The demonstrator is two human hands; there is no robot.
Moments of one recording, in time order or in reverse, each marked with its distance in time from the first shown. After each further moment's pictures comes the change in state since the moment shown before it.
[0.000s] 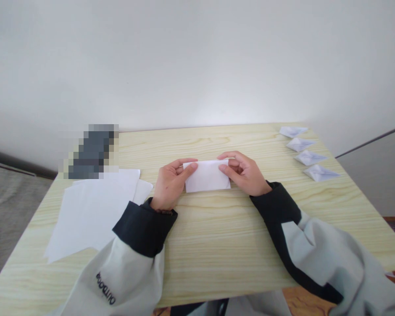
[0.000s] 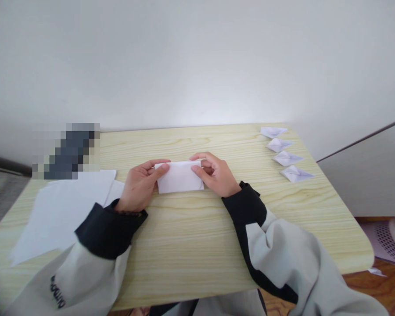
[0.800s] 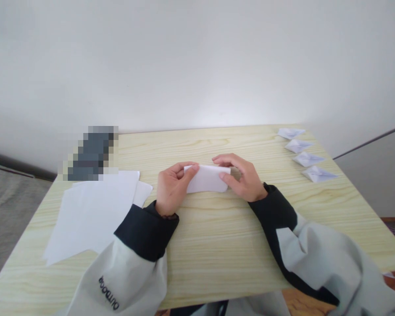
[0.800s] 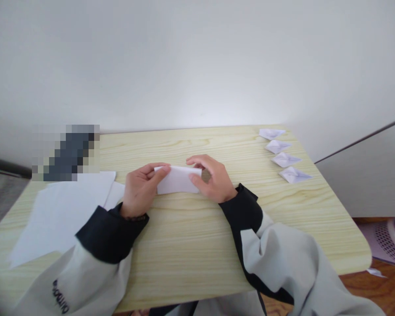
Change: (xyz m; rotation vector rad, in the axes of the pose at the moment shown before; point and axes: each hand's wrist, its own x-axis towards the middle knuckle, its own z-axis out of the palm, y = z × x) left_hand -0.008 0.005 0.010 0.168 0.125 0.096; right_hand 0.000 -0.012 0.003 -0.318 0.066 -0.298
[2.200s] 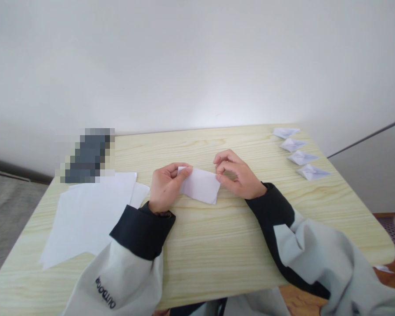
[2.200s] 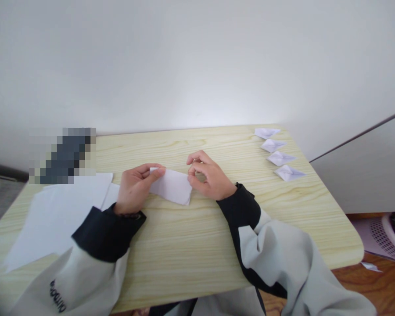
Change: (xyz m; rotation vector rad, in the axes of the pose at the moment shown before) left_hand 0.008 0.001 -0.011 0.165 -0.043 0.040; right_hand 0.007 0.002 -0.007 -0.072 -0.126 -0.139
